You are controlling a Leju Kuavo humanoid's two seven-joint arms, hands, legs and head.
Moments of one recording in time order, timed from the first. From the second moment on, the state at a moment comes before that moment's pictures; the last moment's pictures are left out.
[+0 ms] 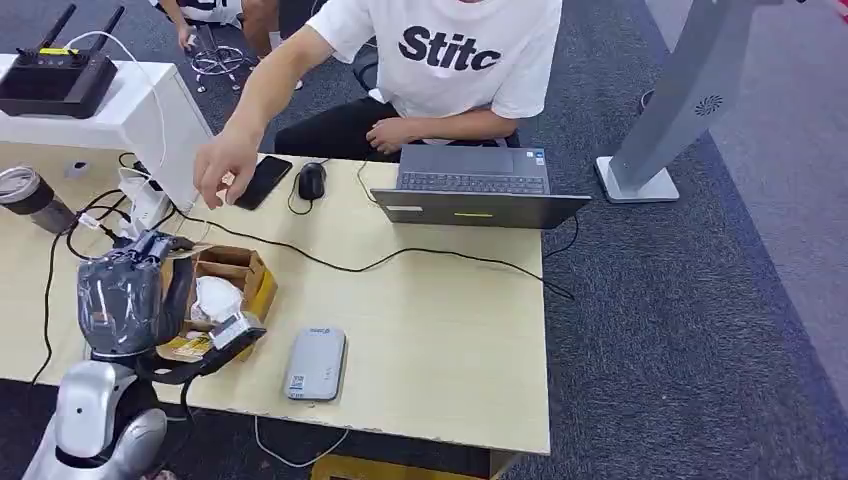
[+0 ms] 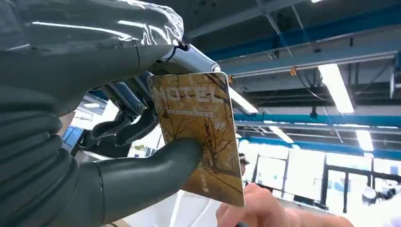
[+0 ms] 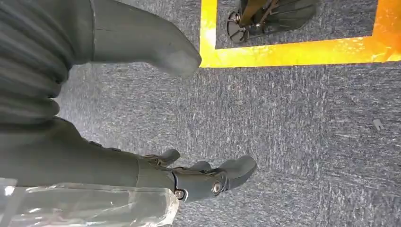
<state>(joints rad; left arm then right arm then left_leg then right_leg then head) -0.10 0.28 -0.21 -1.54 -1.26 0.42 0.02 -0.05 -0.07 0.64 -0.14 -0.57 -0.42 -0.17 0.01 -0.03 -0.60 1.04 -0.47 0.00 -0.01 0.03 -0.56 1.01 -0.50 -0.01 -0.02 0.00</state>
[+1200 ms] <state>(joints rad) -0.41 0.33 0.05 -1.00 -1.00 0.44 -0.15 -0.05 -0.08 0.66 -0.14 -0.61 -0.41 -0.17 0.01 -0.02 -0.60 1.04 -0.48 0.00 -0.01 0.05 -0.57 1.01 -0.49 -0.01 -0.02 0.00</state>
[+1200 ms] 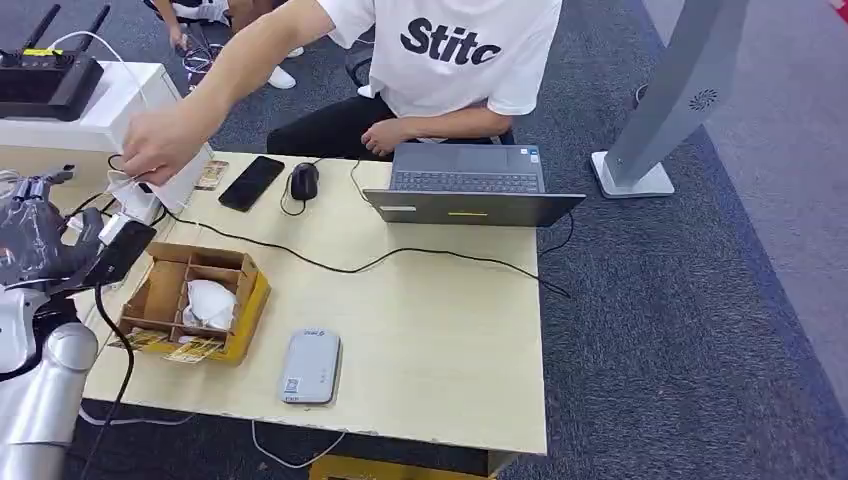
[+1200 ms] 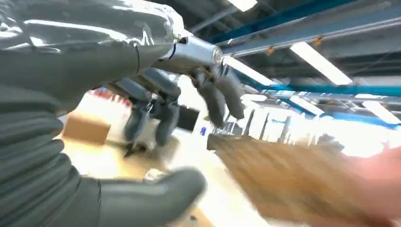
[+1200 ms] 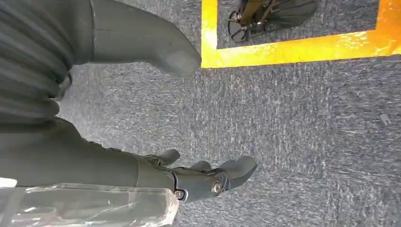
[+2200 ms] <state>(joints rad) 0.20 0.29 -0.10 -1.78 -0.84 0.17 -0.13 -0.04 -0.05 0.68 -0.12 -0.73 -0.43 -0.18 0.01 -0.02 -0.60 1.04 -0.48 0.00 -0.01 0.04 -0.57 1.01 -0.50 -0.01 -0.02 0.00</state>
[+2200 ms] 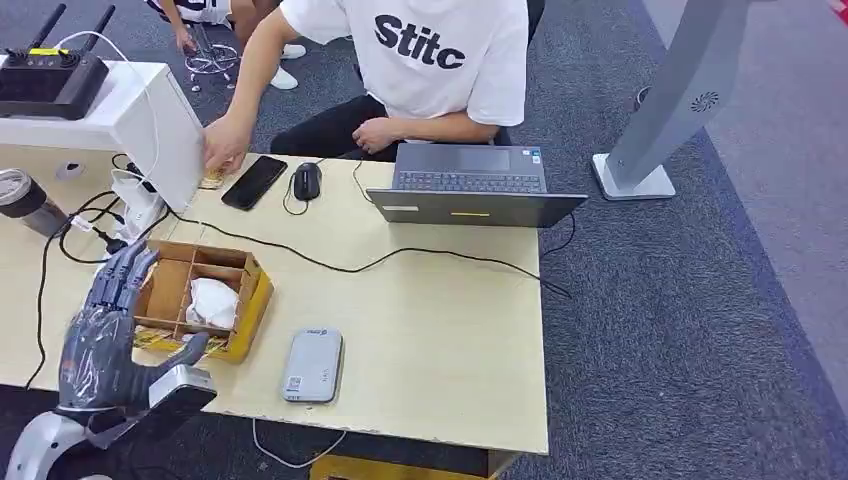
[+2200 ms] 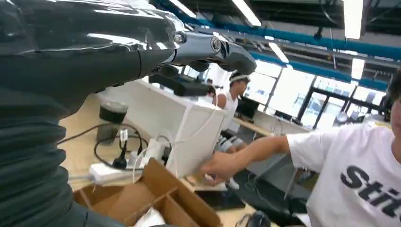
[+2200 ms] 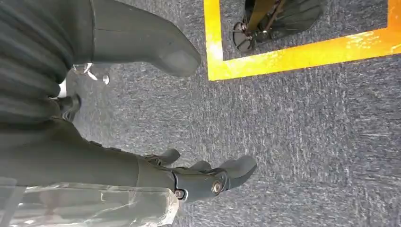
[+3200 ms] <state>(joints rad) 0.37 0.52 -0.29 -1.82 -1.24 0.12 0.34 -0.04 -0.02 0.74 -0.11 -0.79 -0.43 -0.14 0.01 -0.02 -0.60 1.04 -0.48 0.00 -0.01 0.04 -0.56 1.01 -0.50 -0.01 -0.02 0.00</state>
